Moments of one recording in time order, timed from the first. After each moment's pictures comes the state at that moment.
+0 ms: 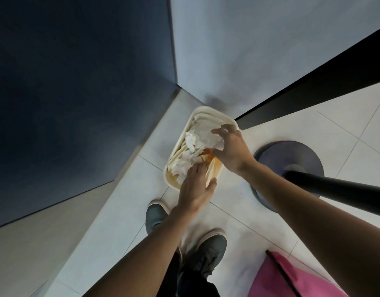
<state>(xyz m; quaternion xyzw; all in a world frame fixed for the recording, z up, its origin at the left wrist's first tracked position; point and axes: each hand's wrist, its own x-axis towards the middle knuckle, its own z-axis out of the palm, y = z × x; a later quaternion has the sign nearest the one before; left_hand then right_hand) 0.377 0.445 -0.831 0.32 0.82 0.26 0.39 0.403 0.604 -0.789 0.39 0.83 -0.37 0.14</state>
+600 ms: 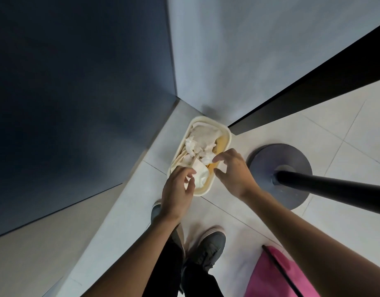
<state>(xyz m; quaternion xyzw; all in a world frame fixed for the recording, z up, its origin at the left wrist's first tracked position) 0.345 0.409 -0.762 0.30 0.83 0.35 0.30 0.441 0.569 -0.732 0.40 0.82 -0.39 0.12</state>
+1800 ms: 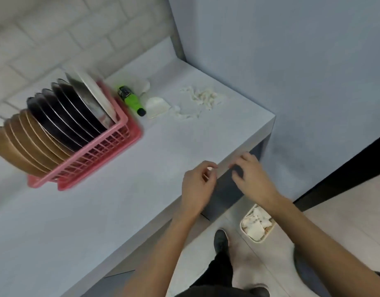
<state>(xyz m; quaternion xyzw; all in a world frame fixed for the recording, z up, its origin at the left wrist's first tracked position) 0.262 0.331 -0.153 0.21 0.87 0.44 0.09 0.323 0.493 -0.176 0.11 0.91 -0.38 -0.07</state>
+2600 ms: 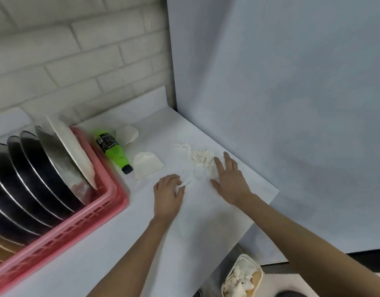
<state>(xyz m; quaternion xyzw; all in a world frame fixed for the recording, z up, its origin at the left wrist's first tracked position) 0.008 0.344 -0.214 0.24 0.90 0.36 -0.02 0.096 0.544 -0.156 0.16 0.98 -0.10 0.01</state>
